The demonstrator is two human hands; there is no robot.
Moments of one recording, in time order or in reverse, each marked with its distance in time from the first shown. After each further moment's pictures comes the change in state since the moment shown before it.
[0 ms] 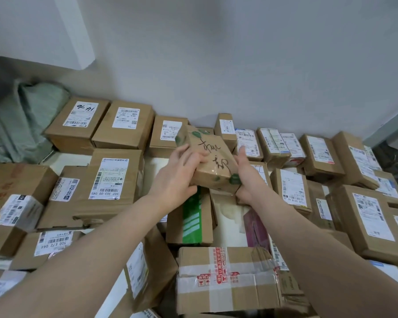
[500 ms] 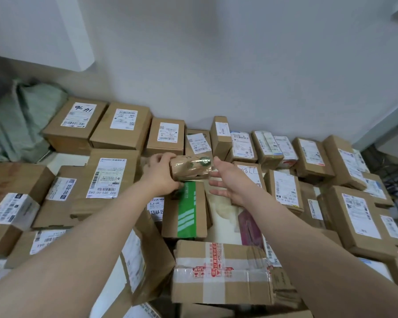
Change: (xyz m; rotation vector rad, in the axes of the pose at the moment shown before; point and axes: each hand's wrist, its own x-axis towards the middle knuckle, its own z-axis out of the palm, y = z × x) left_hand 0.010 -0.027 -0.001 -0.215 -0.265 -0.649; right_hand -0.019 0.009 0.014 -0.342 -0.004 -0.065
